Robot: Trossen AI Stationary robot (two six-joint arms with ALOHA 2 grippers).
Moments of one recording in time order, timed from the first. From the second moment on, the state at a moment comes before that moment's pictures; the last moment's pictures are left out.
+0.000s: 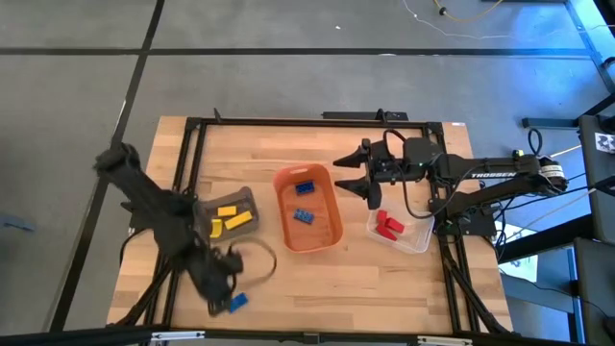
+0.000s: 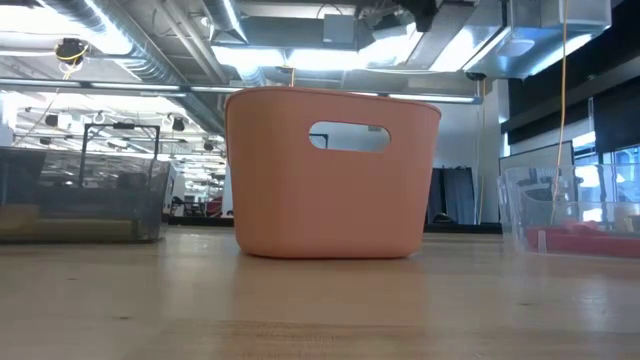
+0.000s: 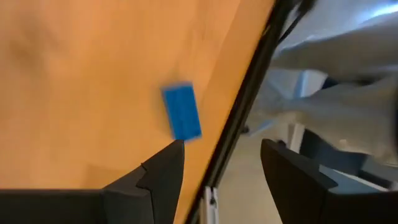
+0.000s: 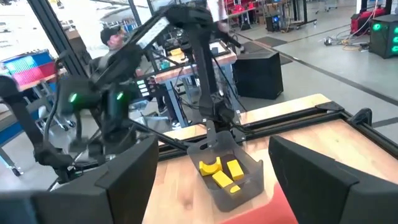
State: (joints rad) left arm -0.79 1.39 1.10 -0.71 0.03 -1.28; right arm -0.05 1.13 0.90 0.19 -0.10 0.28
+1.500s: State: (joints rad) left arm -0.86 1.71 1.09 -0.69 -0.14 -1.43; right arm -0.05 1.13 0.90 0.07 -0.07 0.28
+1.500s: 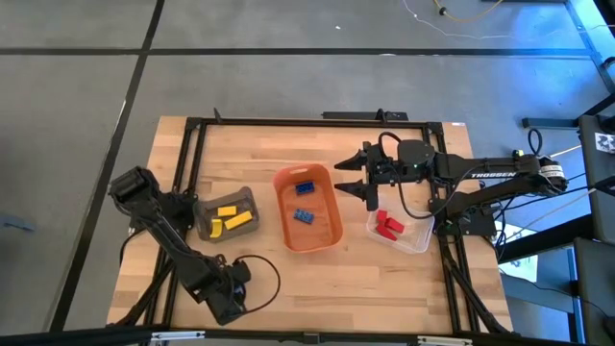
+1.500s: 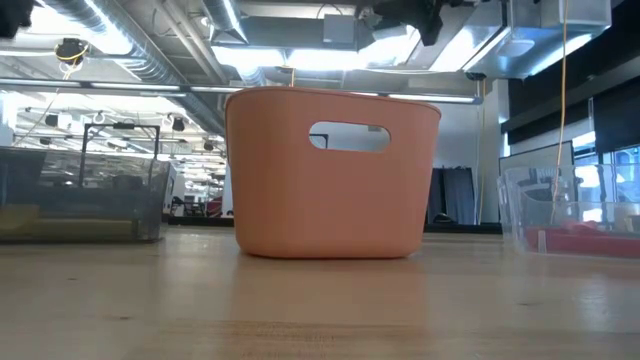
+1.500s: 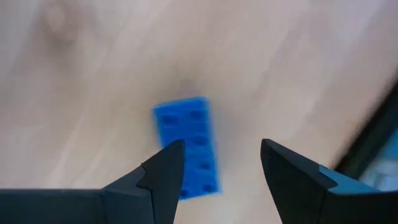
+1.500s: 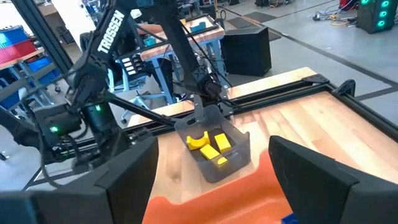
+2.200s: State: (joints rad) left arm -0.88 1.72 1.09 -0.72 -0.16 -1.51; right arm -0.05 1.13 0.90 0.07 -0.04 0.27
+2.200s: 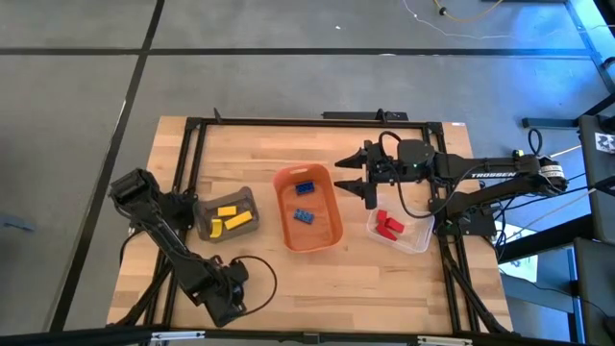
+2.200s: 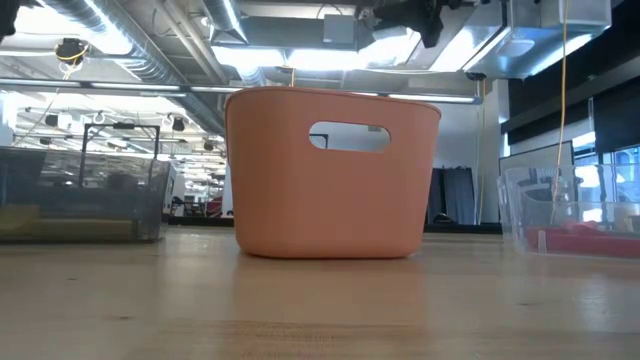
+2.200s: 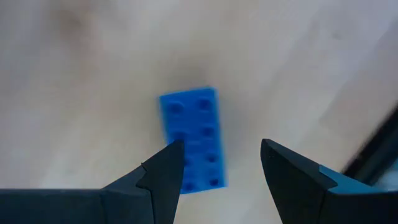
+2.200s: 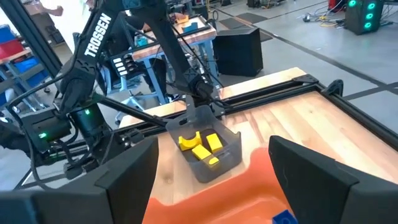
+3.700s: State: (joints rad) left arm -0.76 1.72 1.09 -0.76 -0.10 -1.07; right arm -0.05 1.13 0.90 -0.04 0.01 0.29
